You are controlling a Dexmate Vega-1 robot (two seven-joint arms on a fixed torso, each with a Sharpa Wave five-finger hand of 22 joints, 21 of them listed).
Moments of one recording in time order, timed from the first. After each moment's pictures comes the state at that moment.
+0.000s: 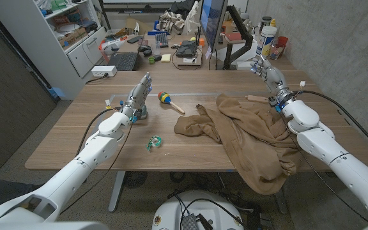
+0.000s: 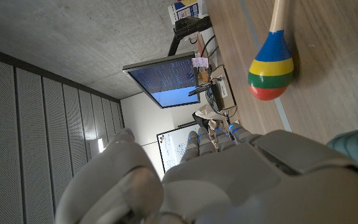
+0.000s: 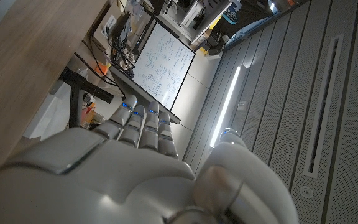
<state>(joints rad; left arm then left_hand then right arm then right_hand) 0.88 0.59 0.35 -1.45 -0.67 -0.19 0.00 0.41 0.00 0.15 0.11 0.32 -0.02 0.05 0.20 0.18 -0.05 -0.01 0.20 0.19 -0.12 0.02 0.19 0.18 -0.17 -0.03 0.30 0.17 -0.91 -0.69 -0.27 -1.54 0.55 0.36 0.01 0.28 0.02 0.14 0.04 0.19 0.20 0.06 0.20 0.18 0.25 0.07 0.24 0.18 0.13 0.03 0.20 0.18 0.09 -0.04 0.48 0.17</state>
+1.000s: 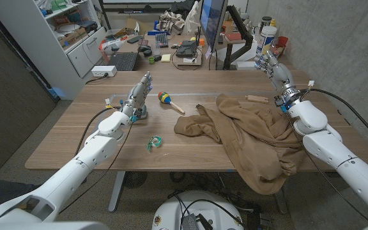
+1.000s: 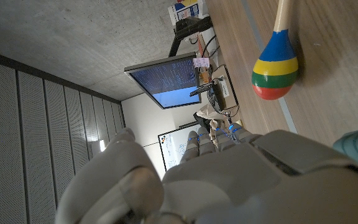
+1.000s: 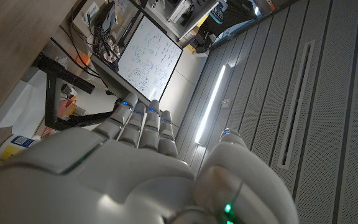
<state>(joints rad) 0.89 0.60 0.35 -1.49 -0.66 -0.18 0.02 0.41 0.00 0.15 0.11 0.32 -0.02 0.05 0.20 0.18 -0.05 -0.01 0.20 0.19 -0.12 0.02 0.19 0.18 -0.16 -0.03 0.29 0.18 -0.97 -0.71 -0.23 -1.58 0.54 0.45 0.02 0.28 0.02 0.13 0.04 0.19 0.22 0.05 0.21 0.18 0.28 0.06 0.25 0.18 0.16 0.02 0.21 0.18 0.11 -0.04 0.47 0.17</state>
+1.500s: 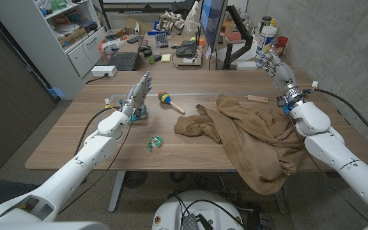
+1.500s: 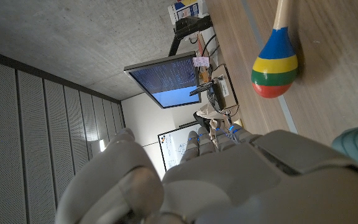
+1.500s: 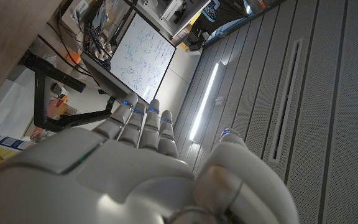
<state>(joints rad) 0.89 0.60 0.34 -1.48 -0.67 -0.18 0.01 0.41 0.00 0.15 0.11 0.32 -0.02 0.05 0.20 0.18 -0.05 -0.01 0.20 0.19 -0.12 0.02 0.19 0.18 -0.17 -0.02 0.28 0.18 -1.00 -0.71 -0.20 -1.59 0.55 0.50 0.04 0.28 0.02 0.13 0.04 0.19 0.23 0.04 0.21 0.18 0.29 0.06 0.25 0.18 0.17 0.02 0.21 0.18 0.12 -0.04 0.47 0.17</state>
